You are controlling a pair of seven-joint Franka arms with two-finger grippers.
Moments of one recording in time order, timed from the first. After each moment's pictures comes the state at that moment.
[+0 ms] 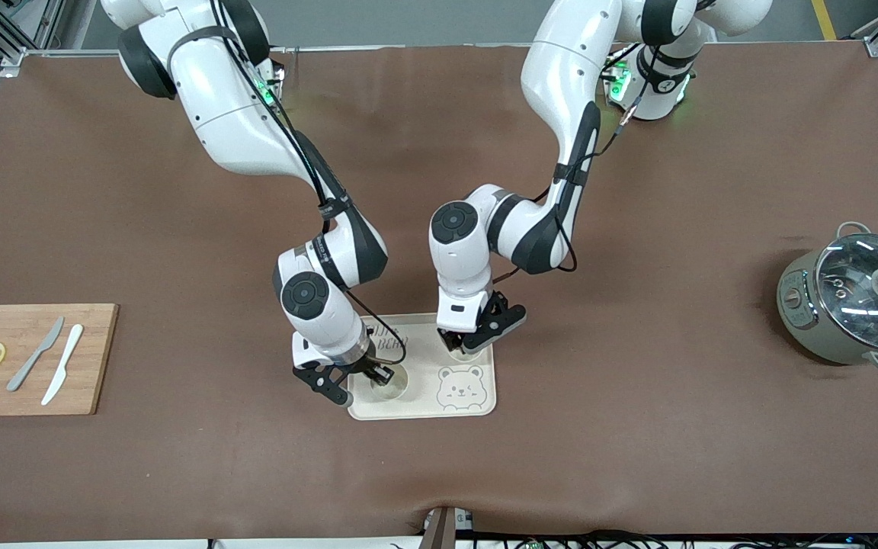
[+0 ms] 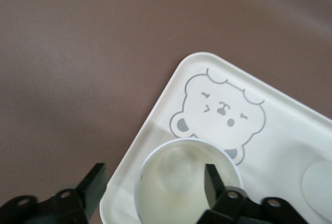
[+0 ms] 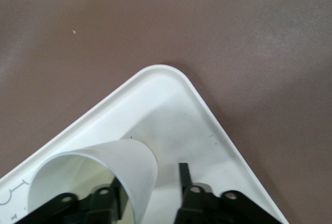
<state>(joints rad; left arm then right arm) -1.00 0.94 0.45 -1.26 -0.09 2.30 -1.26 0.55 0.95 -0.09 -1.23 0.15 2.42 0.97</state>
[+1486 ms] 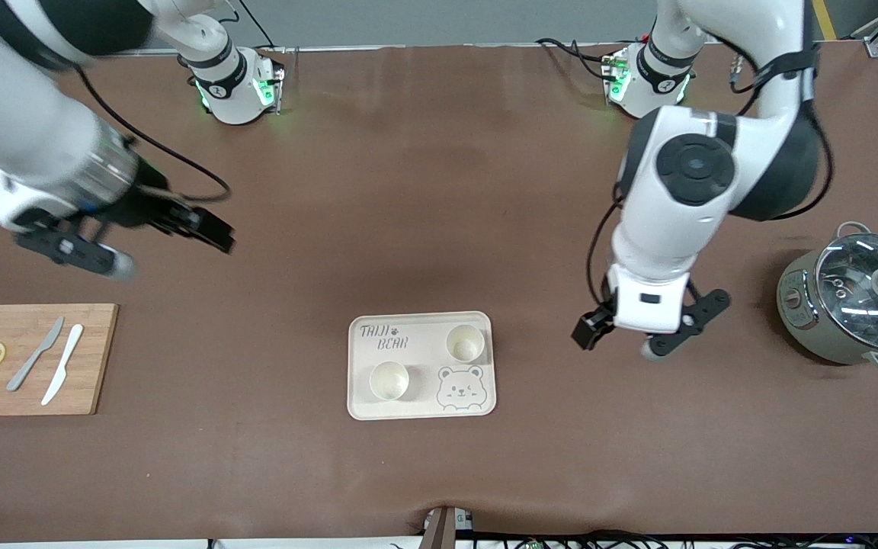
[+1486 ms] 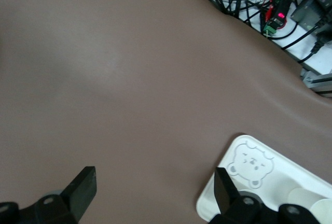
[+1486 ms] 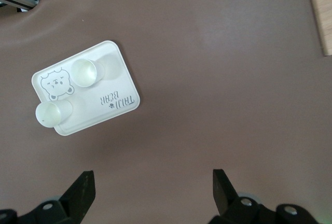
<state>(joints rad) -0.74 0.48 0.46 -1.32 -0.11 1.89 -0.88 0.35 0.23 -0.12 -1.20 0.15 1.44 0.58</state>
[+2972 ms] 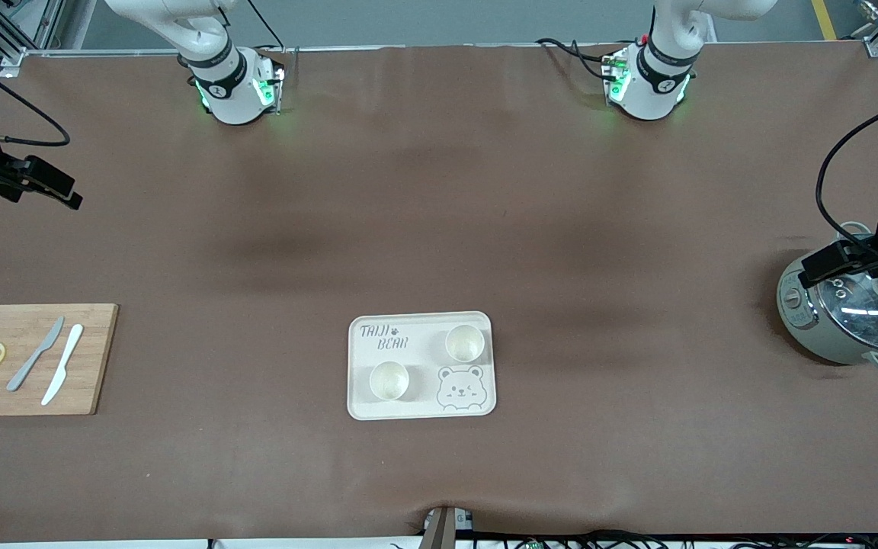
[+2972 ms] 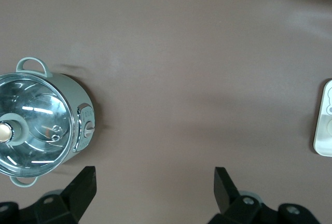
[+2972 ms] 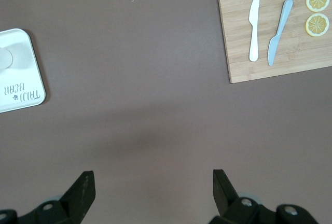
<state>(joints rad) -0.39 0.26 0.46 -1.34 -0.11 1.64 -0.08 0.06 -0.11 -0.11 -1.76 0.02 1.64 0.10</state>
